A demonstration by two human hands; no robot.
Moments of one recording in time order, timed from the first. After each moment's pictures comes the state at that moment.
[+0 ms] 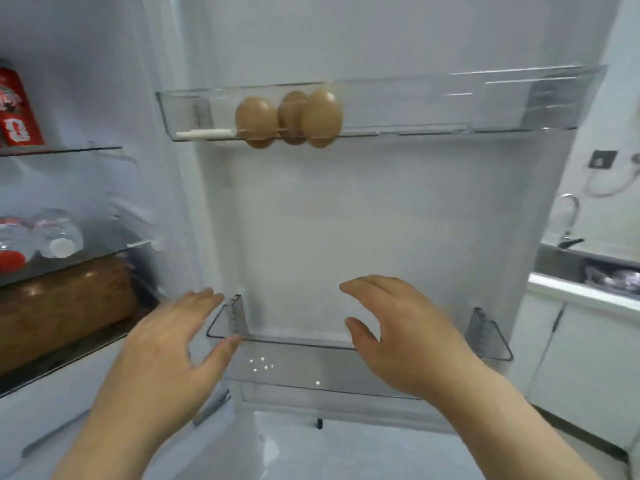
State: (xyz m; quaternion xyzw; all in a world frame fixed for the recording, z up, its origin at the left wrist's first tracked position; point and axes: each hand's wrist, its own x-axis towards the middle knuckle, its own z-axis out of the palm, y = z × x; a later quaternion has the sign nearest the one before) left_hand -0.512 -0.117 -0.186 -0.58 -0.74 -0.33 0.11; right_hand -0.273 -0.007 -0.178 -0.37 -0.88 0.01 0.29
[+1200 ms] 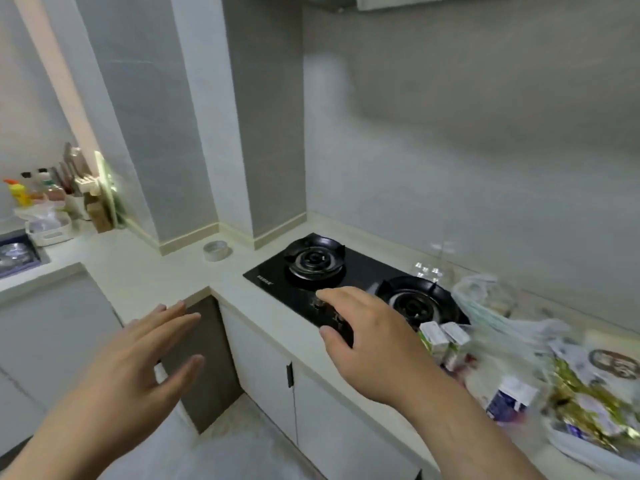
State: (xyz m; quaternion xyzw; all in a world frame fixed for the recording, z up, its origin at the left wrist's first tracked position) left_hand 0.179 -0.074 -0.272 -0.97 -0.10 -0.16 -0.18; right_hand 0.297 -0.340 -0.264 -0.90 -0.34 -0.08 0.27
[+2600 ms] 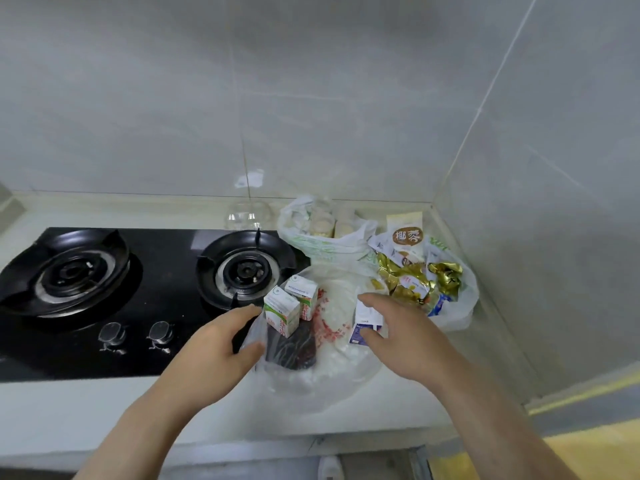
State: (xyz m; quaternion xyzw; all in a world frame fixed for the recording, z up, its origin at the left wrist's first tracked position) left_hand 0.476 -0.283 -0.388 -0.87 0.30 0.13 -0.36; right_hand 0.357 -0.543 -0.375 -0.95 0.18 0.01 0.26
